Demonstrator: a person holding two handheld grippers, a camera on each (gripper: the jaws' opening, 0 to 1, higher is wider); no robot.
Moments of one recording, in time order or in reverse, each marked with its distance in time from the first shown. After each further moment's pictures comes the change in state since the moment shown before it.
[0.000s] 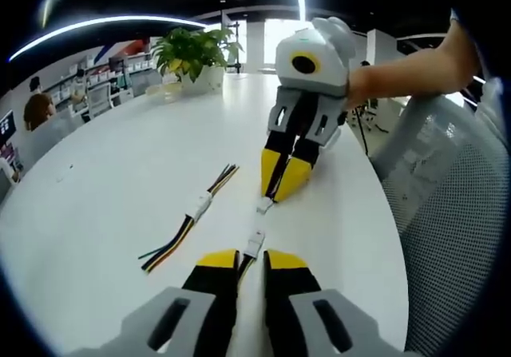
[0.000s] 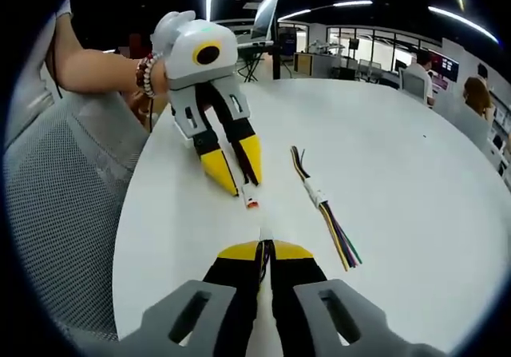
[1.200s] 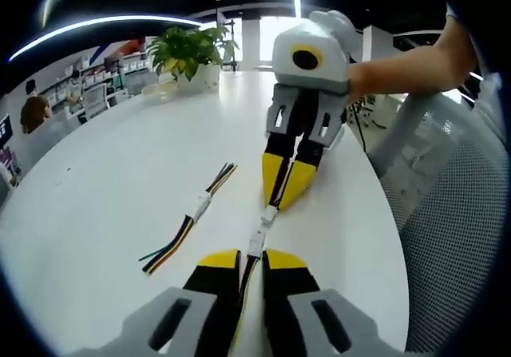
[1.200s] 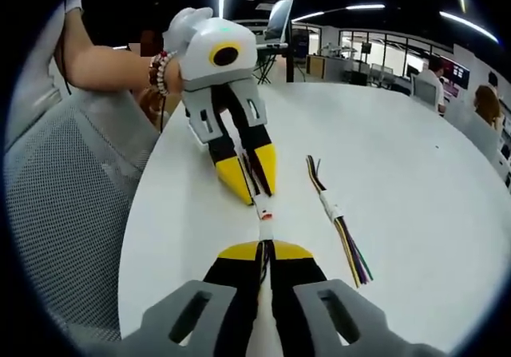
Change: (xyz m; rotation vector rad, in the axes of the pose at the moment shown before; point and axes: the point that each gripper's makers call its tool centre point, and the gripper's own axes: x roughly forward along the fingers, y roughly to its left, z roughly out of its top) left arm -0.001 0.000 0.000 0.021 0.012 -0.011; right arm 0.007 0.012 0.009 -0.037 -0.005 0.059
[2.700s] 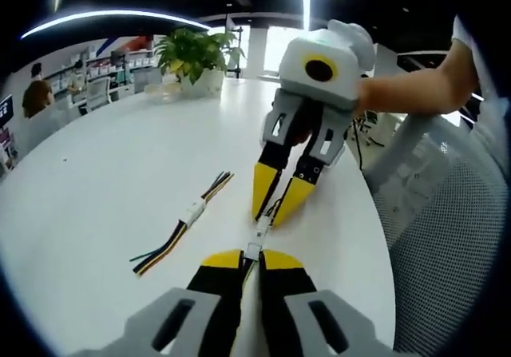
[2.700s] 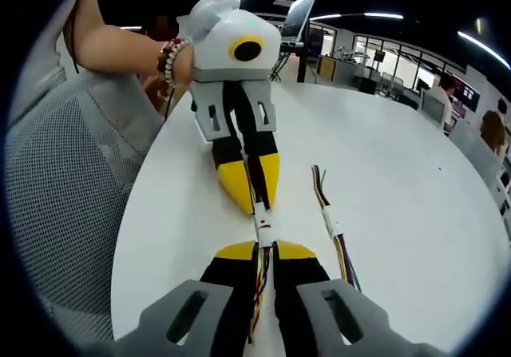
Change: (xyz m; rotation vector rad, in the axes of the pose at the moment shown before) left arm 0.000 -0.006 0.008 -0.066 -0.035 -0.032; right arm 0.003 0.003 0.010 -0.115 0.037 -0.010
